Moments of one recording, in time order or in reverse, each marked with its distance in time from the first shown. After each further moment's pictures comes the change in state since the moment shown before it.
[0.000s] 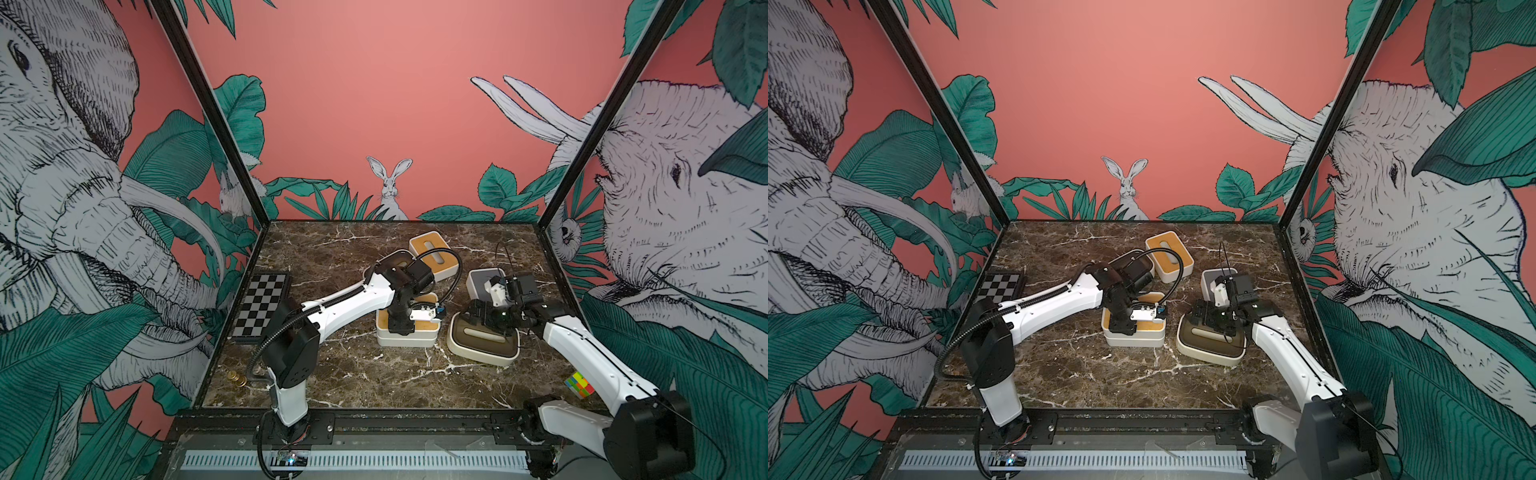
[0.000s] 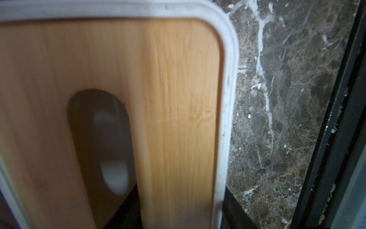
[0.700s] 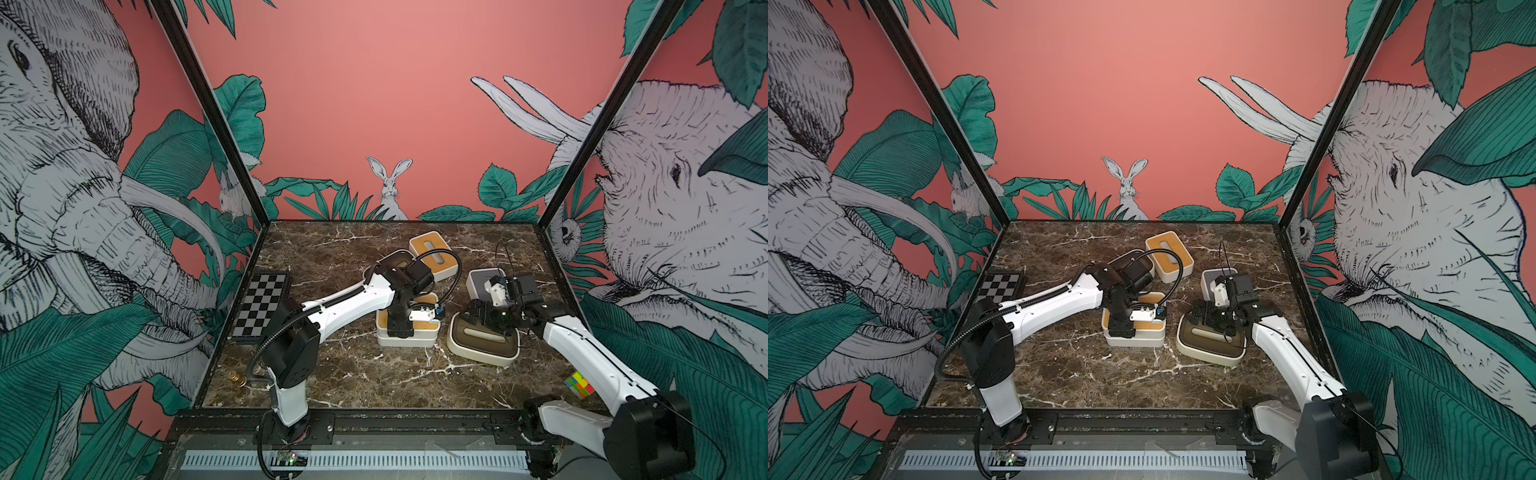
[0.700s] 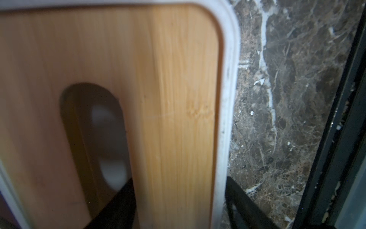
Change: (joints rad) left arm 0.000 0.000 -0.006 0.000 -0.013 0.001; right arm 0.000 0.000 0.000 0.003 -0.003 0.003
